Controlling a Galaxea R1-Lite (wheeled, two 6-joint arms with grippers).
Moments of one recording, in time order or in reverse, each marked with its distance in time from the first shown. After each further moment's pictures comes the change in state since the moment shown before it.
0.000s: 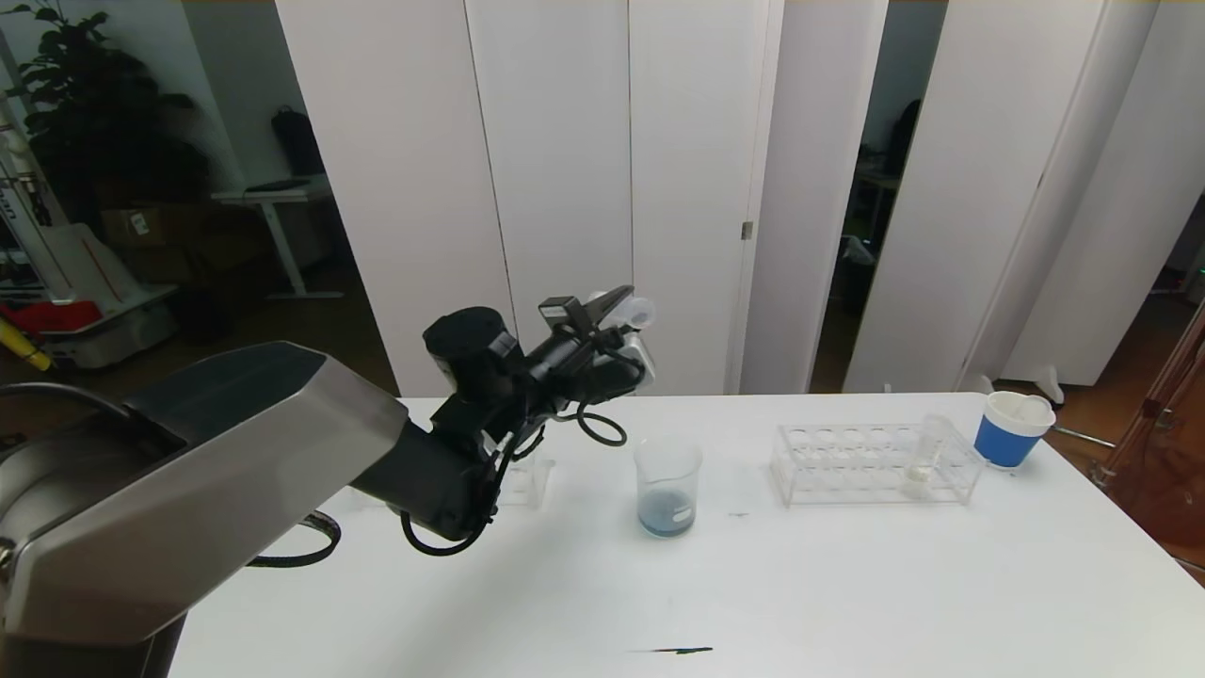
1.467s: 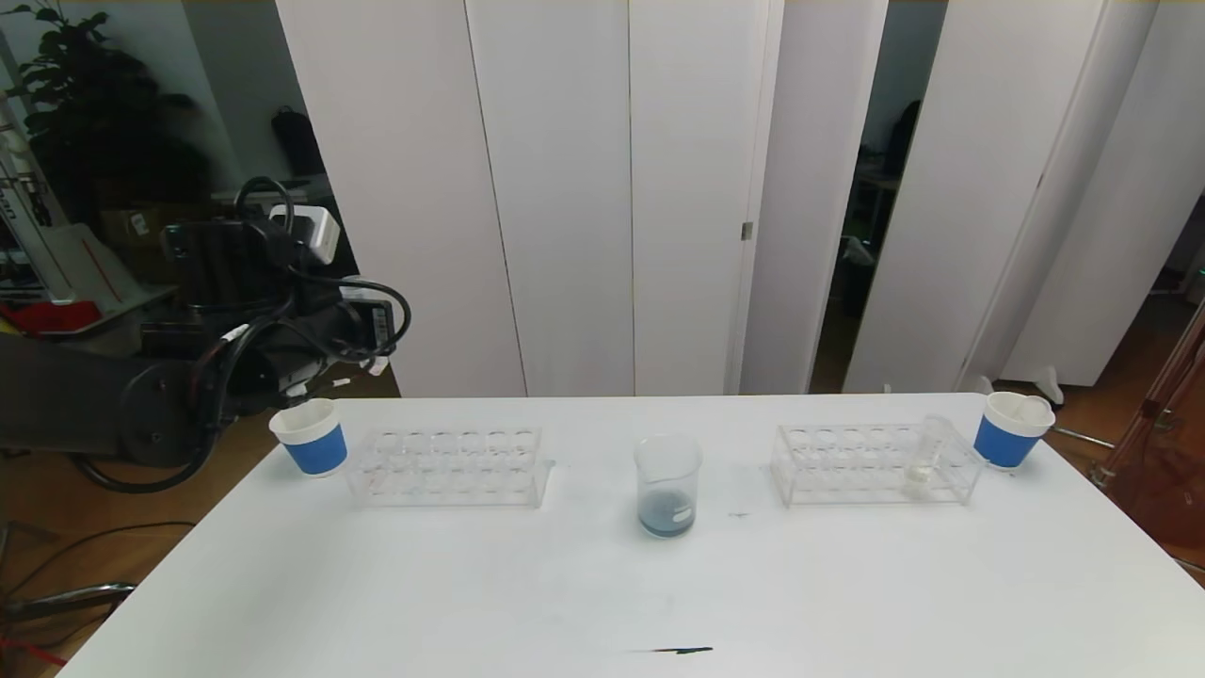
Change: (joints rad) left arm 0.405 -0.404 0.116 0.718 0.386 -1.036; right arm 0.000 0.000 0.000 0.000 0.000 0.000
